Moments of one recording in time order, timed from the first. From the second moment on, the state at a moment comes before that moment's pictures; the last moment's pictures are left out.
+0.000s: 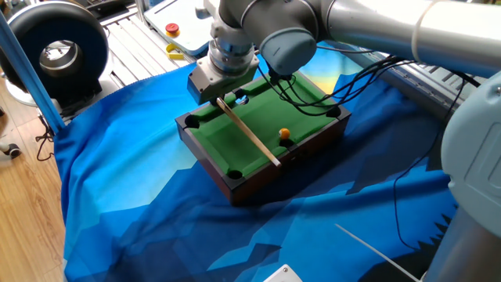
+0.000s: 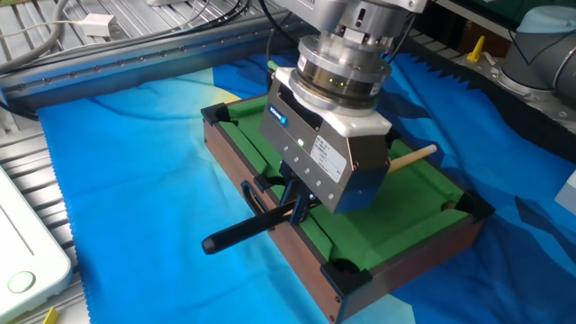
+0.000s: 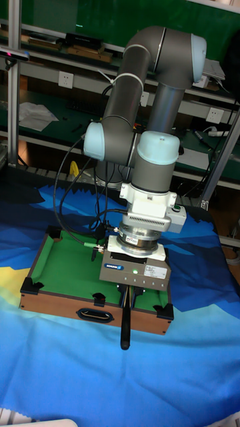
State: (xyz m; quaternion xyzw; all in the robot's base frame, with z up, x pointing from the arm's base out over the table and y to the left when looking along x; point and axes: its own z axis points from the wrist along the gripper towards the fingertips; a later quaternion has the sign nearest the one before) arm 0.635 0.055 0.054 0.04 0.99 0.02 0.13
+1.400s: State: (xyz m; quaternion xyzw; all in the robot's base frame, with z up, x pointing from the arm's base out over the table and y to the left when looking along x) arm 0.645 0.059 0.058 0.00 0.99 0.02 0.13
